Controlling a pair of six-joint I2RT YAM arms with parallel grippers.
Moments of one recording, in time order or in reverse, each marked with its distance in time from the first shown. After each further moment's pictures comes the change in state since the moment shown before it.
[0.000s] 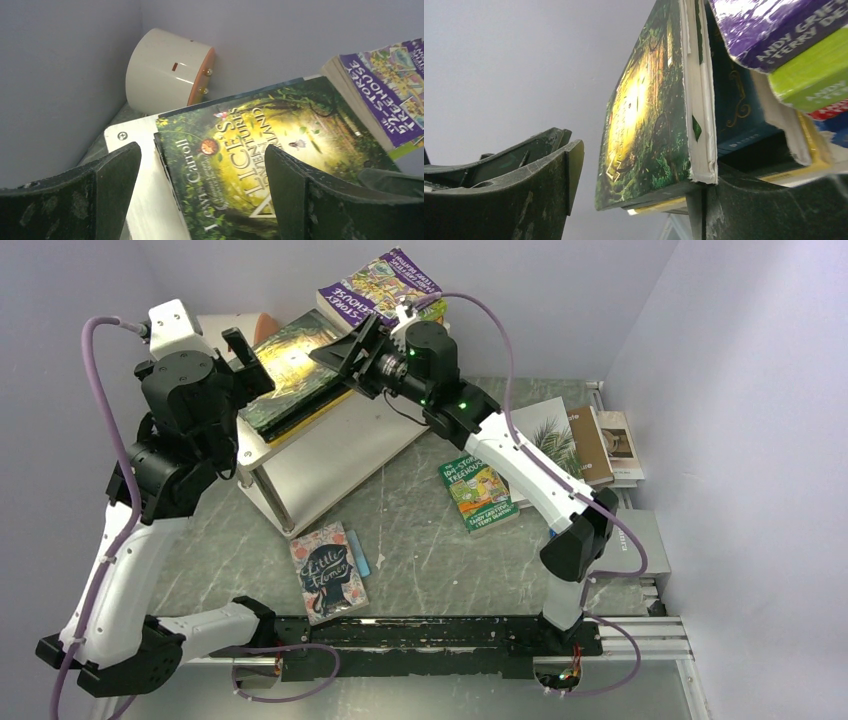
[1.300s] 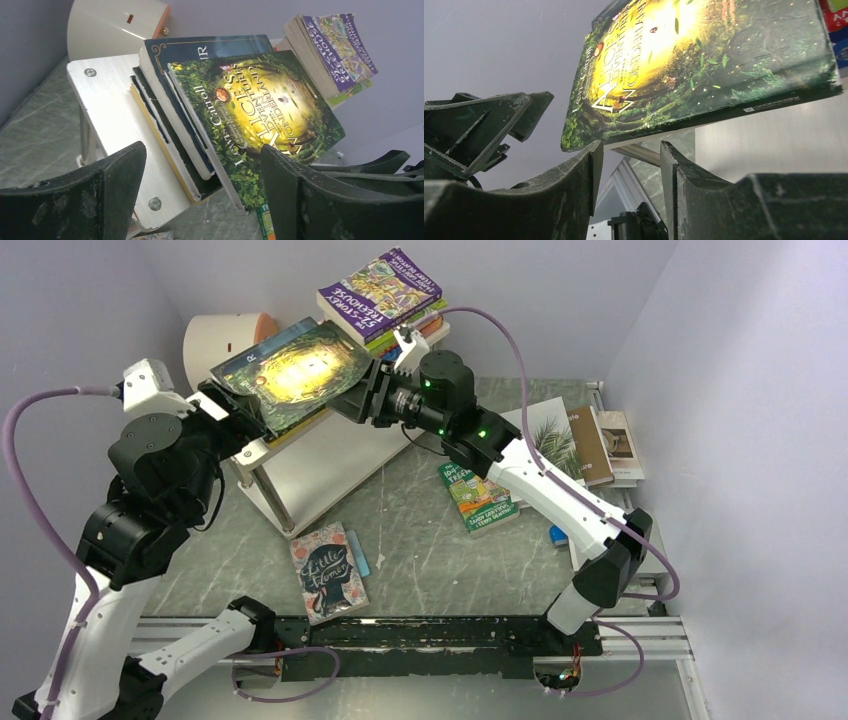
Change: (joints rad) left arm 0.000 -0.253 -0.222 -0.067 0.195 -0.240; right arm 0.039 -0.213 -0.265 -0.022 -0.048 -0.333
